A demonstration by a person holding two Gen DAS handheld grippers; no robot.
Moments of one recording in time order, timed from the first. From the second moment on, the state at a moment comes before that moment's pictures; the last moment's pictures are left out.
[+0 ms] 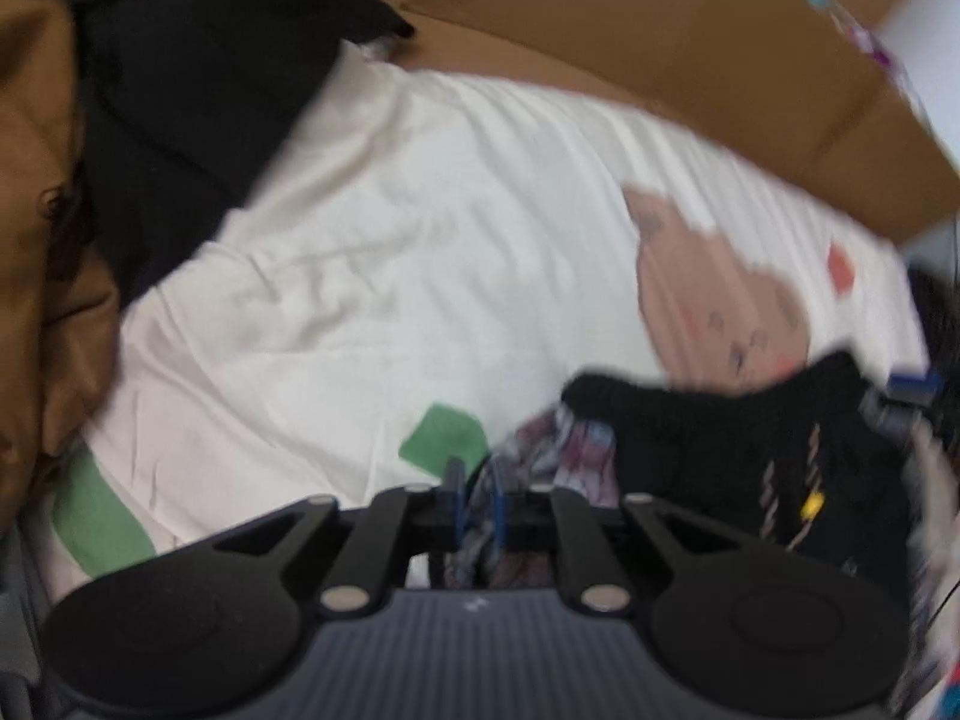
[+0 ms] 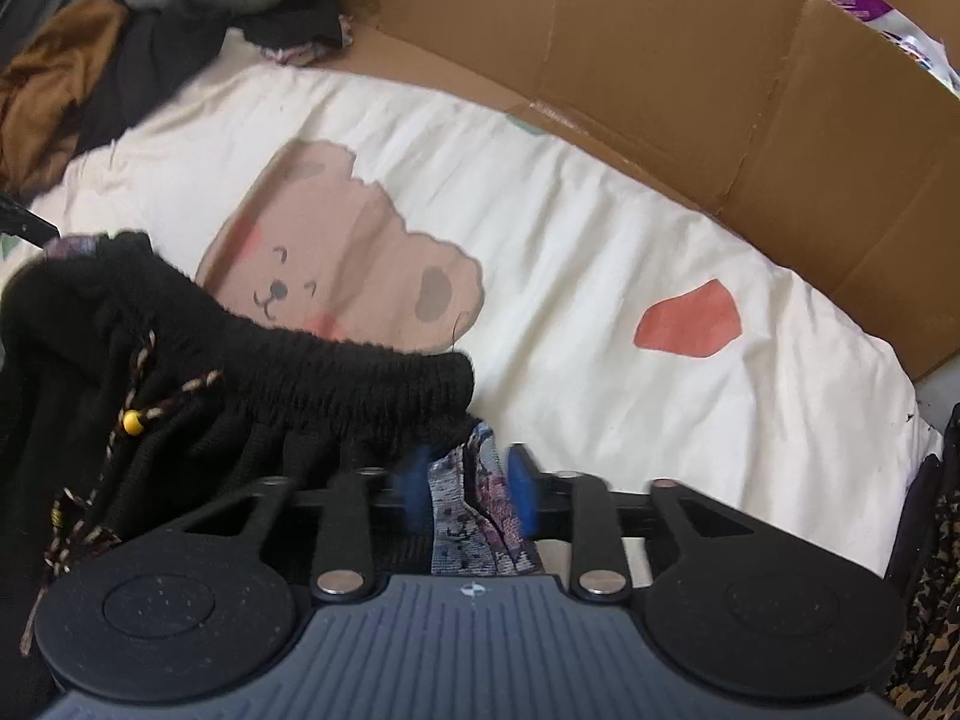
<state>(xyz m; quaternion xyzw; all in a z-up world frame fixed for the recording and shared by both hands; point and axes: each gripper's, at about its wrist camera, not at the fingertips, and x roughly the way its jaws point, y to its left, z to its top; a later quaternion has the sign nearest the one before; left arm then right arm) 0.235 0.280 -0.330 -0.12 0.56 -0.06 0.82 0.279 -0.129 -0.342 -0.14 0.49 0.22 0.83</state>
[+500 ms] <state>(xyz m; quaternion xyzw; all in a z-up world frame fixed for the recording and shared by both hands) 0.264 0.243 -0.364 -0.12 0.58 -0.11 0.80 0.308 -0.118 -0.363 -0.15 0.51 0.28 0.80</state>
